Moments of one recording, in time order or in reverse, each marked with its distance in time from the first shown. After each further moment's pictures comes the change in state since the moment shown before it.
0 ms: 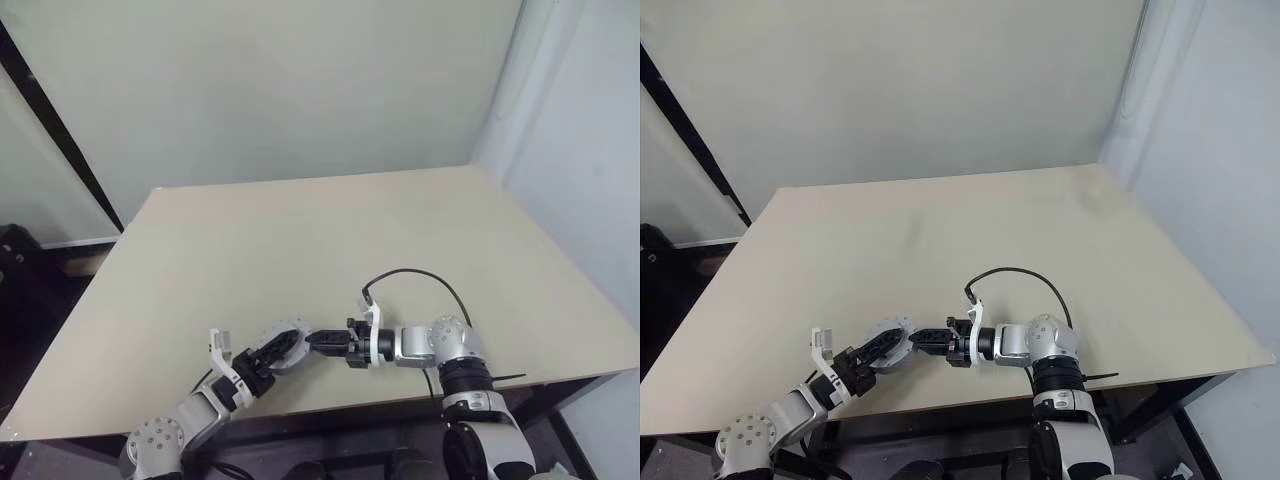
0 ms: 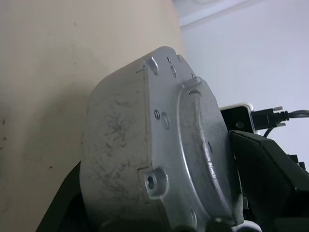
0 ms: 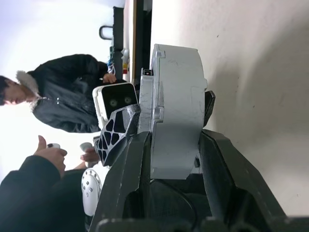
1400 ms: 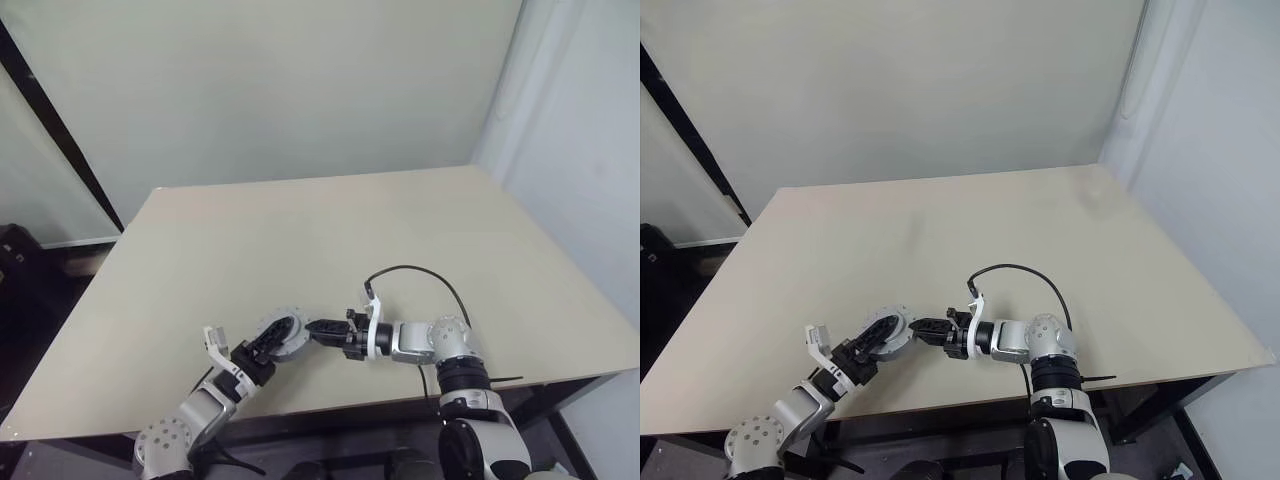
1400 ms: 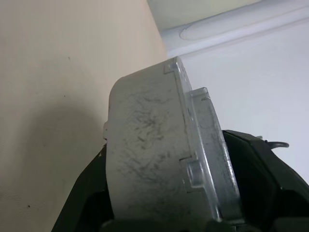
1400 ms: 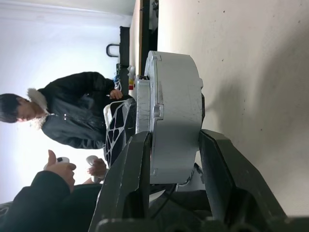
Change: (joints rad) left arm -0.014 -0.046 0.016 0.037 -0.090 -0.096 0.039; right arm -0.012 0.013 -0.051 0.016 0.057 -0.042 -0.069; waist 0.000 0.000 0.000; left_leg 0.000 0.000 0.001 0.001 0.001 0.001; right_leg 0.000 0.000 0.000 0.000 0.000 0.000
